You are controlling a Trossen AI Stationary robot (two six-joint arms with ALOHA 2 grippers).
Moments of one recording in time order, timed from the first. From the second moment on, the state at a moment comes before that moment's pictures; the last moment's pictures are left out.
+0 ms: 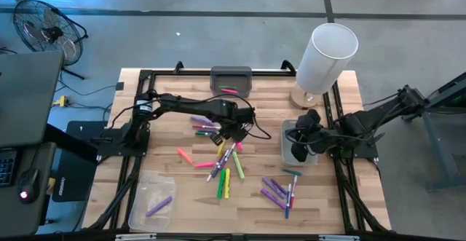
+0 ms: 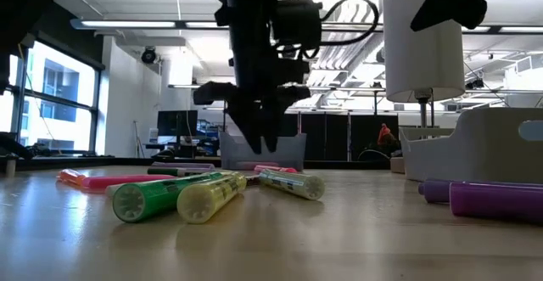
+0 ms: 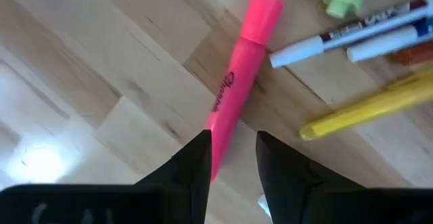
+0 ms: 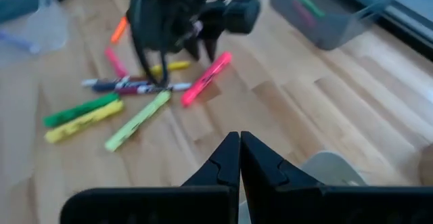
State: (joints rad) left arm 0.09 2.05 1.62 -0.88 -0.04 0.96; right arm 0.40 0.99 0.88 -0.75 0.60 0.78
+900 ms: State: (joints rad) left arm 0.08 2.17 1.62 -0.80 0.00 0.64; right arm 0.35 0.99 0.88 -0.71 0.50 0.73
